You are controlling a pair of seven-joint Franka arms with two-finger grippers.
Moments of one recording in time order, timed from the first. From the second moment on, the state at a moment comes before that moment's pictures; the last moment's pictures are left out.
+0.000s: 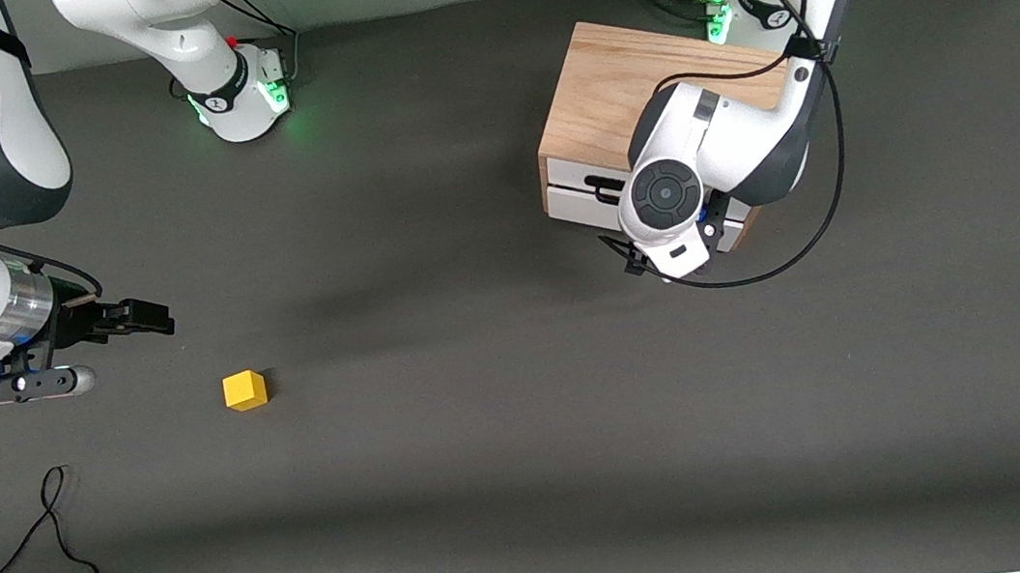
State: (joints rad) left arm -0.53 0.39 -0.06 -1.85 -0.09 1.92 -1.71; right arm 0.02 0.12 0.02 -1.77 0.04 1.78 0.07
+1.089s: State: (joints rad) left arm -0.53 0.48 -0.06 -1.72 -0.09 1.98 -1.71; right arm 0.02 0.12 0.02 -1.85 0.04 1.89 0.04
